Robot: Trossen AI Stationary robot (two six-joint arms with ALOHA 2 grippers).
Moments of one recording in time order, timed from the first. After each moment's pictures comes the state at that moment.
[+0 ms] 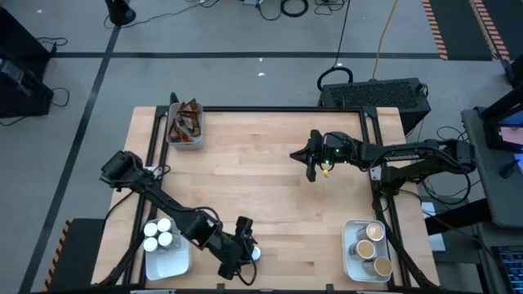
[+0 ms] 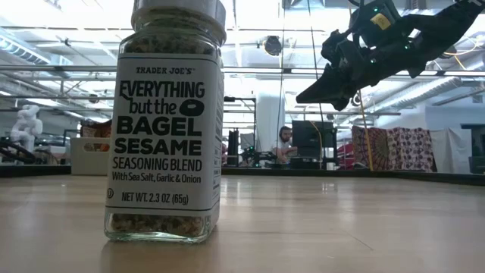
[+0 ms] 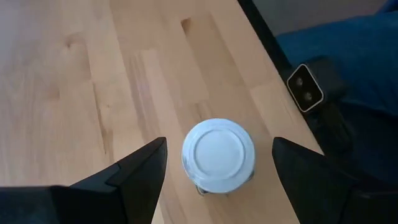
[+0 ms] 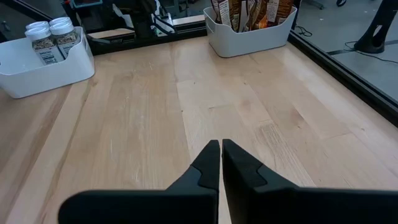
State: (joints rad) left arm -0.60 1.80 1.33 -0.37 -0.19 -0.15; right arm -0.25 1.21 0.49 0.36 -0.11 0.09
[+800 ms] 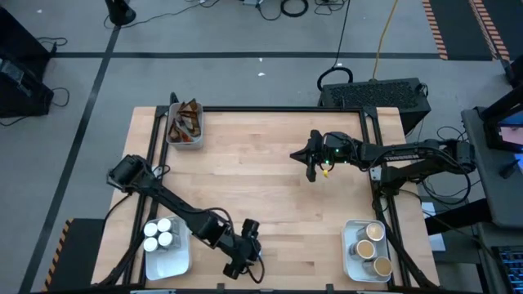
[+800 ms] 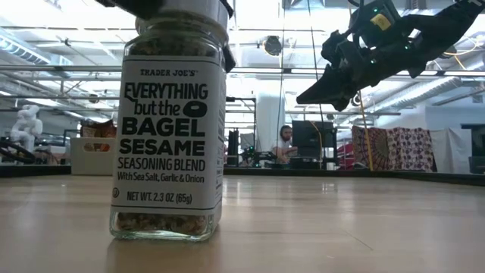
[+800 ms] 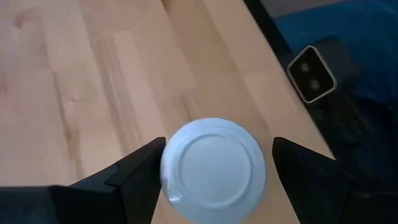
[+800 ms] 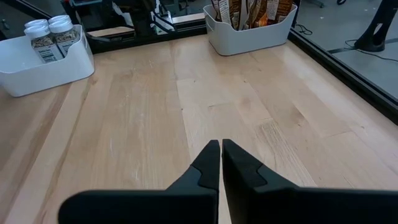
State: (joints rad) left arm -0.56 1.89 1.33 -0.31 -0.09 -0.12; right arm -0.25 1.21 0.49 0.35 -0.11 0.09
